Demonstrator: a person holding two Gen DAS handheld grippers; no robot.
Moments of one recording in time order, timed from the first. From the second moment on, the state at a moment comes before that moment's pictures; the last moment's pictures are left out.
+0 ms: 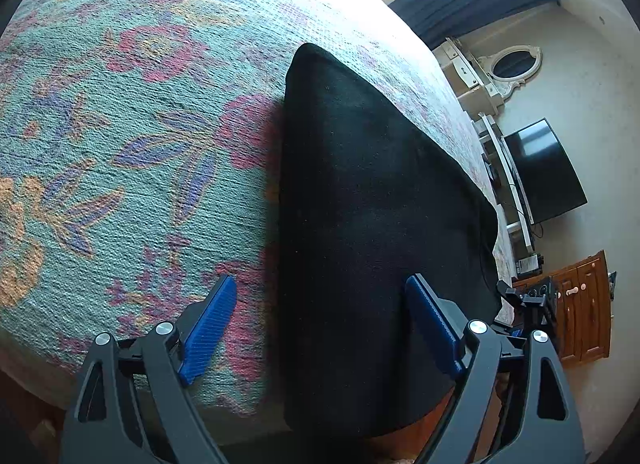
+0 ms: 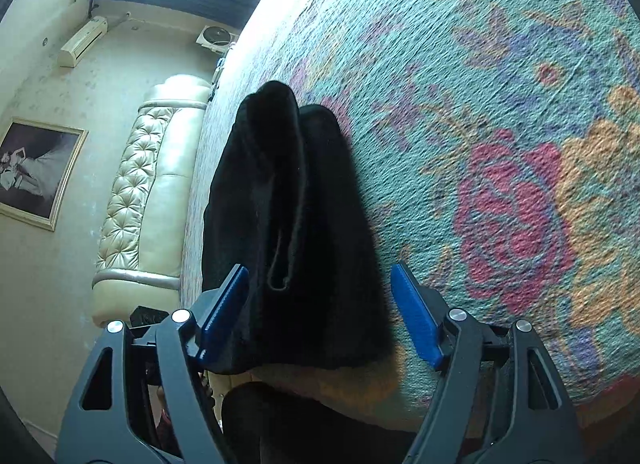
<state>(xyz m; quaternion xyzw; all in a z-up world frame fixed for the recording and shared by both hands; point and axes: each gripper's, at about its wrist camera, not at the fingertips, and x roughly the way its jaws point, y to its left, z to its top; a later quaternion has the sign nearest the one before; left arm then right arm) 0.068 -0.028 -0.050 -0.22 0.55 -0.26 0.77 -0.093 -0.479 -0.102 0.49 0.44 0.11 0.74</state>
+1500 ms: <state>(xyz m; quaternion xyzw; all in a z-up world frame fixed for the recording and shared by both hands) 0.054 -0.012 -0.043 -0.20 0.53 -0.28 0.77 -0.087 -0.421 -0.090 0.44 0.45 0.16 0.76</state>
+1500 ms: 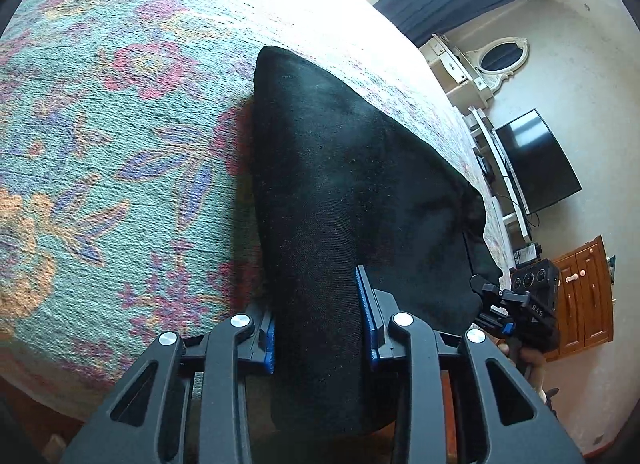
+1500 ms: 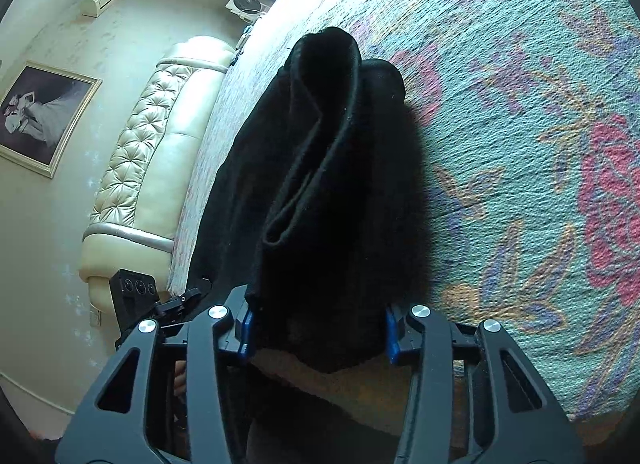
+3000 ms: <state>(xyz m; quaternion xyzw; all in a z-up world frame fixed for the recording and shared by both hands) 0.148 0.027 -0.062 -0.28 0.52 -0.28 0.75 0.036 -0.410 -0.104 0.43 0.45 0.17 0.76</state>
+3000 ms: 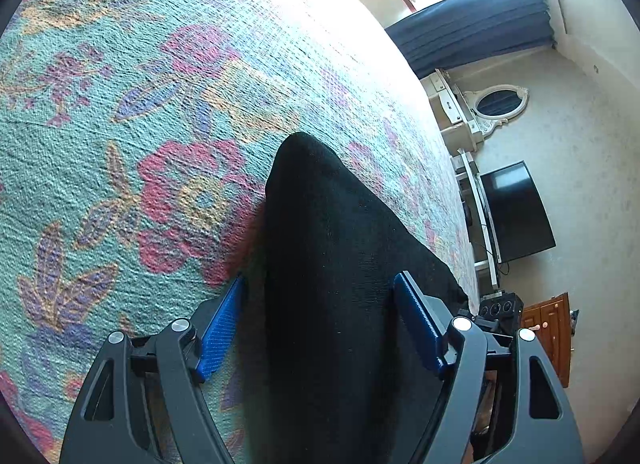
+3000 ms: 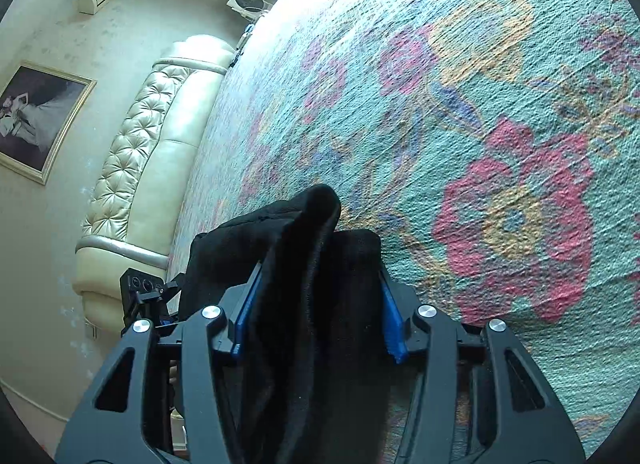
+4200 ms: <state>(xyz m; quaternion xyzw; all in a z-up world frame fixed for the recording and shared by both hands) 0.214 0.020 -0.032 -0.19 0.49 -0.19 0.83 0.135 -0.367 -0.076 0.44 0.41 0.17 0.79</state>
